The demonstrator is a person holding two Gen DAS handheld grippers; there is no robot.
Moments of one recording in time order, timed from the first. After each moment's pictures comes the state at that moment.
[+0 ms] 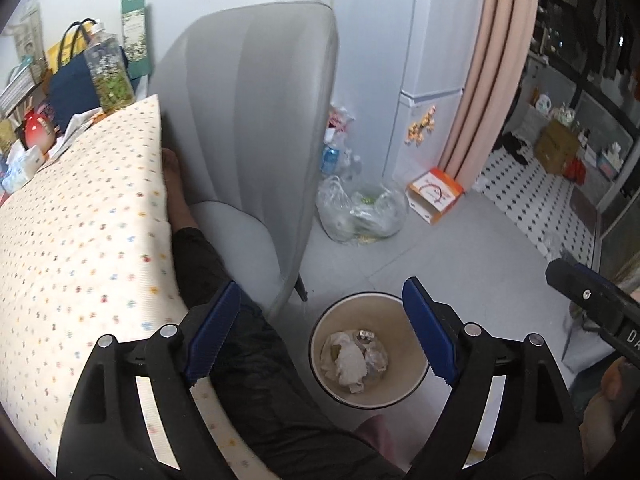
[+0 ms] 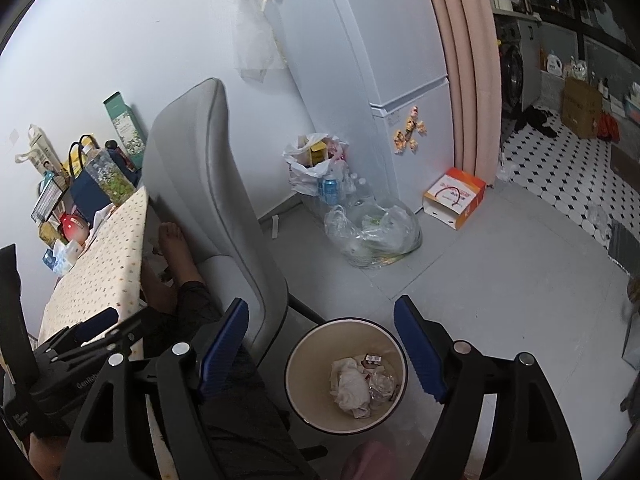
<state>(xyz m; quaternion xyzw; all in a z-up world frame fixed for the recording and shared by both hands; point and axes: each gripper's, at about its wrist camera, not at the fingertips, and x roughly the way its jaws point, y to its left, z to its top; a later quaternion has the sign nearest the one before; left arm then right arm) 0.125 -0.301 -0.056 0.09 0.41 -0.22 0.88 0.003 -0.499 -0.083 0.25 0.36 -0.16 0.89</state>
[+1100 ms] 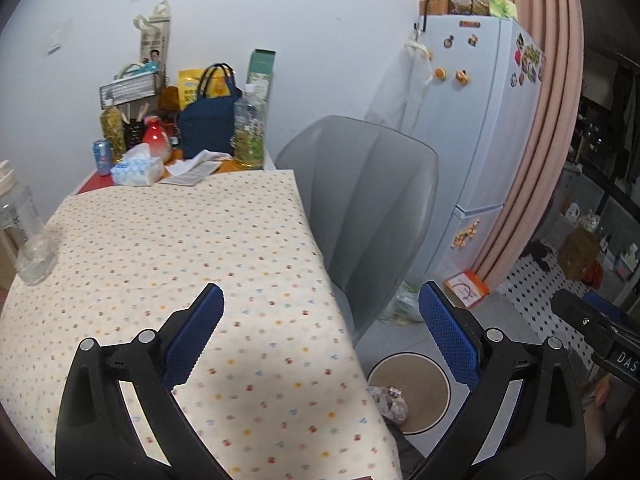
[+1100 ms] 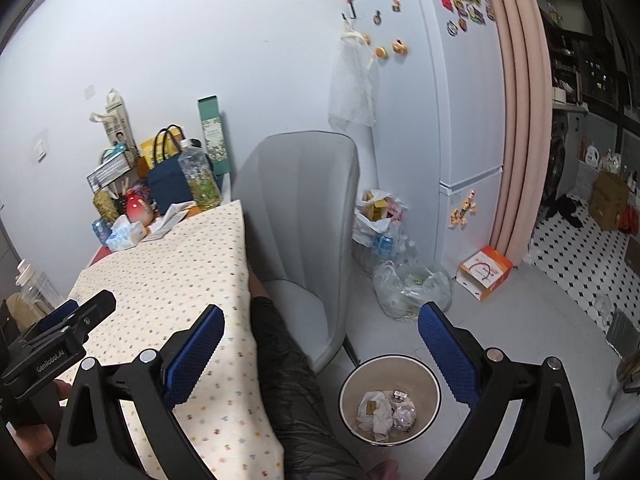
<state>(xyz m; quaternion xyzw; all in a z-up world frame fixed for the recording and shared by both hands) 0.057 -0.108 0.061 -0.02 0.29 -0.12 0.95 -0.017 -0.344 0.054 0.14 0.29 -0.10 0.94</state>
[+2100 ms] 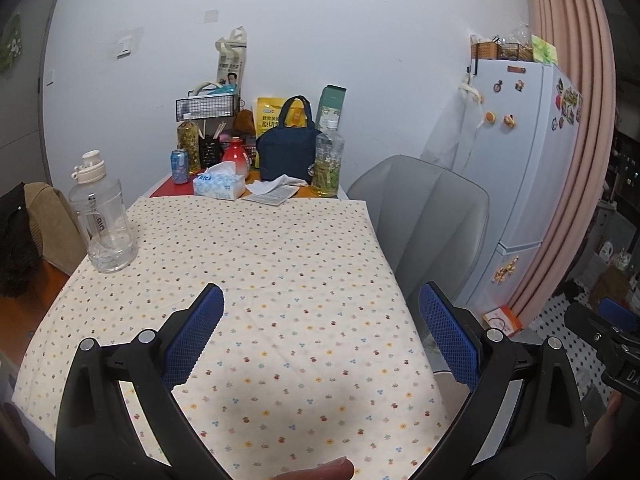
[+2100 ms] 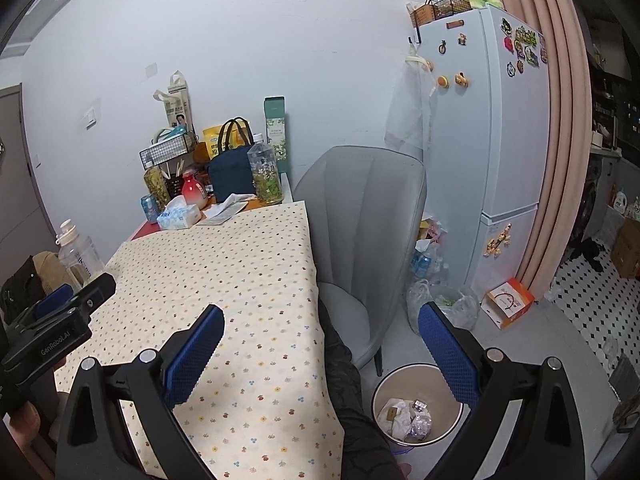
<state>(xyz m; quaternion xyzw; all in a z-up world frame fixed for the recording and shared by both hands) -0.004 -0.013 0.086 -0.04 0.24 -0.04 0.97 -0.047 -0.250 0.086 0.08 0.27 -0.04 0.96</state>
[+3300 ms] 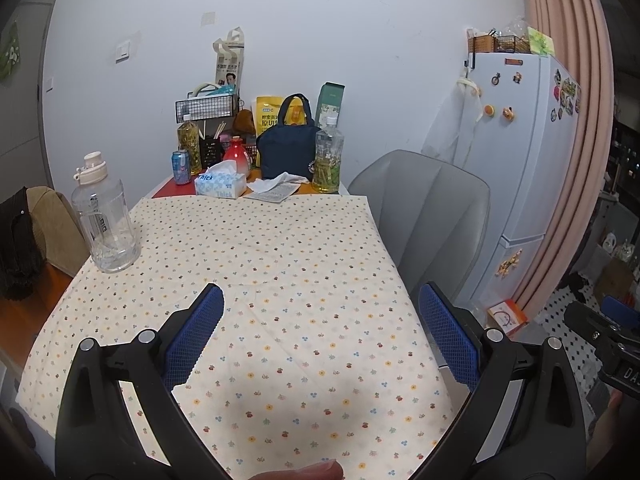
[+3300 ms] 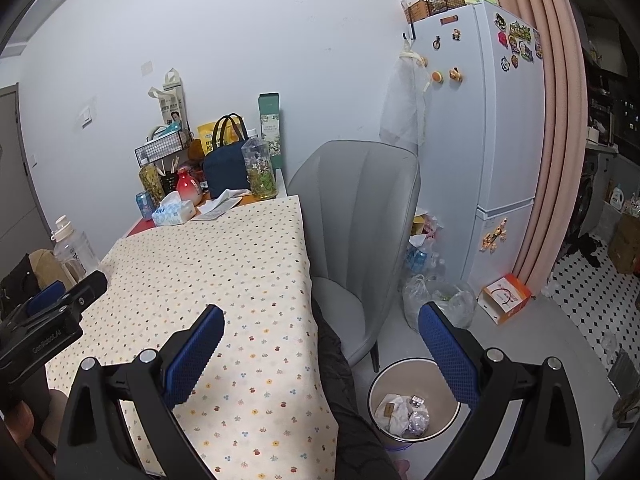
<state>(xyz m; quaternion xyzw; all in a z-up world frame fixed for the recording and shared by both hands) -0.009 -0.020 0.080 -0.03 0.24 -0.03 0.97 -0.050 -0.254 0.073 0.09 0.27 -0.04 0.96</state>
